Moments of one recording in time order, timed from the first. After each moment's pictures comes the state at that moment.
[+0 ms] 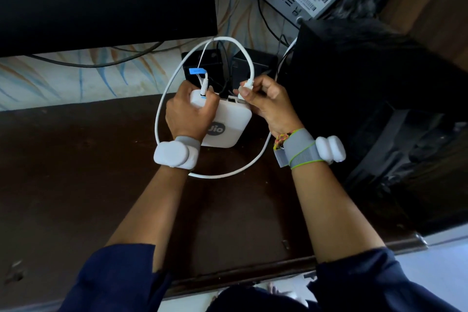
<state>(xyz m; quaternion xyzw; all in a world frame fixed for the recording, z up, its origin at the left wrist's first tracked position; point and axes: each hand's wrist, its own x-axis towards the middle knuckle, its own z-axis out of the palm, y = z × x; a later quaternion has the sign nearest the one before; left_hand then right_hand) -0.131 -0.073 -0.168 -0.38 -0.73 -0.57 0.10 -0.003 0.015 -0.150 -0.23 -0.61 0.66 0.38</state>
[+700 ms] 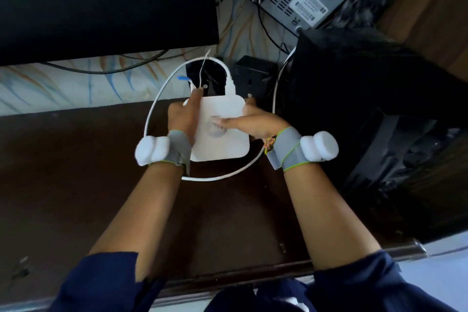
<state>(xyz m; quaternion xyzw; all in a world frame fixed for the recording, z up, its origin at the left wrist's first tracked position) -0.137 -0.075 -0.145 -0.17 -0.76 -0.60 -0.21 -0.012 -0.003 -0.128 -0.34 -0.73 0.58 0.08</state>
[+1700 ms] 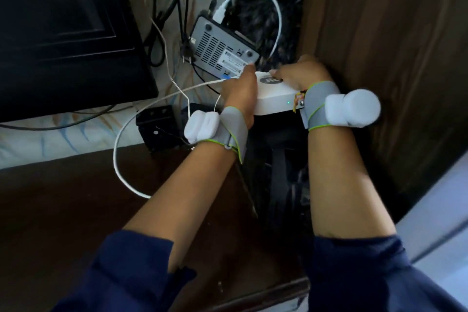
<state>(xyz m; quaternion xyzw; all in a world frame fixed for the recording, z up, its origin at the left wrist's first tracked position) 0.022 0.089 -0.059 -0.25 -0.60 -0.67 -0.35 0.144 0.114 0.000 -0.56 -0.71 0.30 0.30</state>
